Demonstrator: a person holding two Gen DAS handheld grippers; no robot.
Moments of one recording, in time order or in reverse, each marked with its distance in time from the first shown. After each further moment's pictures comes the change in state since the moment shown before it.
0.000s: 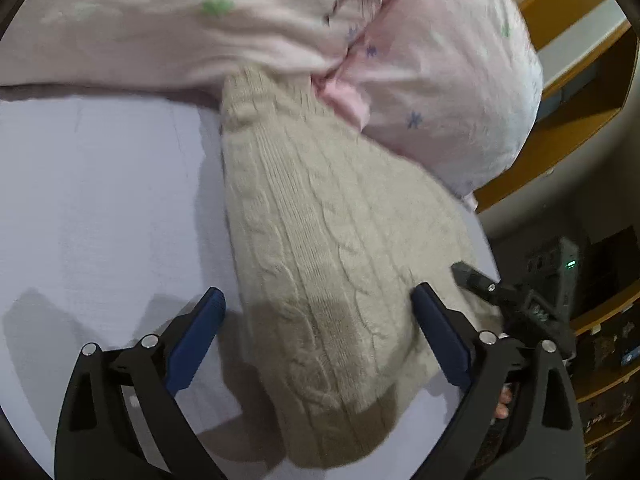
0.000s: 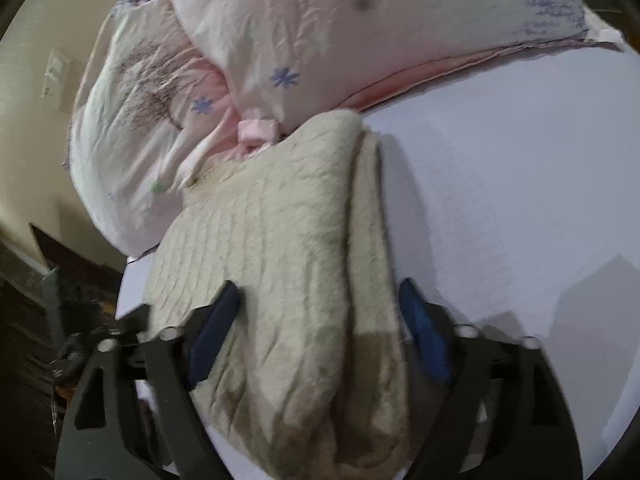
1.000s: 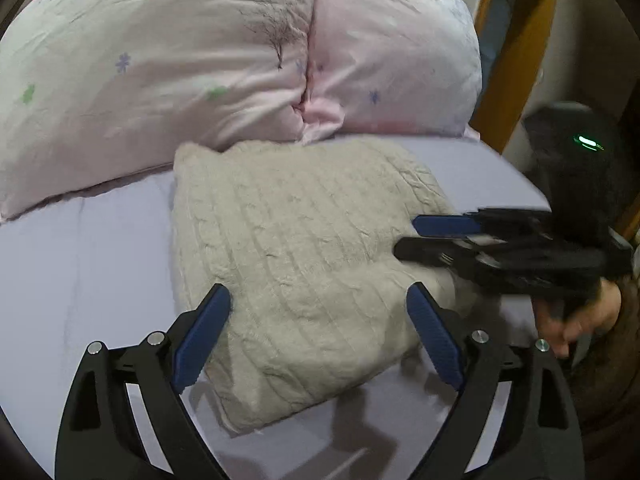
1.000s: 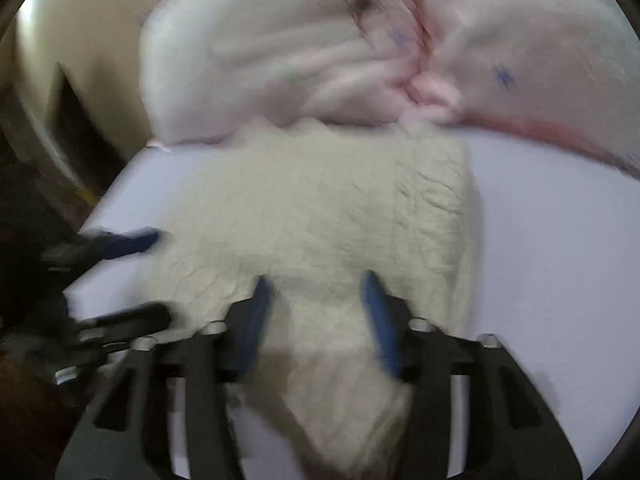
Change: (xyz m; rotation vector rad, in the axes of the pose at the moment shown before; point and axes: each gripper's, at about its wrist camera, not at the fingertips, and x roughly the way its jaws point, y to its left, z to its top) left arm -0.095 -0.020 -0.076 0.448 -0.110 0.230; right arm 0.024 0.149 -0.084 -0.455 0.031 -0.106
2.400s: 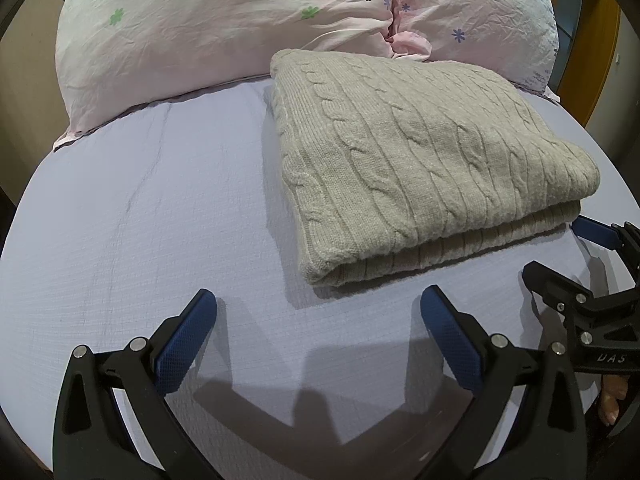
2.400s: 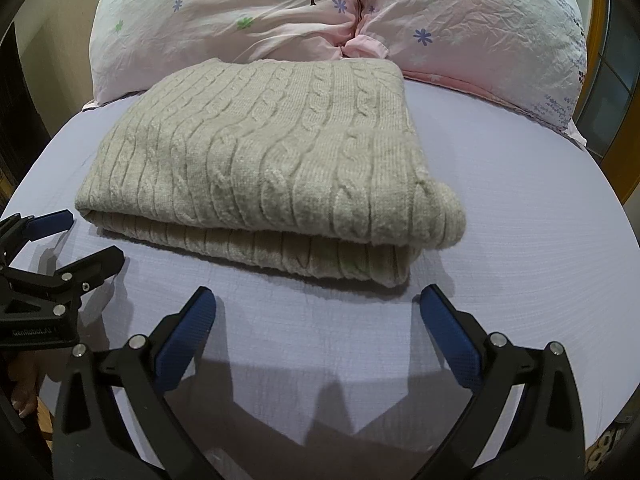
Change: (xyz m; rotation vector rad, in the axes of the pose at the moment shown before) left arm -0.008 0.008 -0.069 -0.122 0.157 0.298; right arm -0.027 0.043 -0.089 0.024 0.035 -0.376
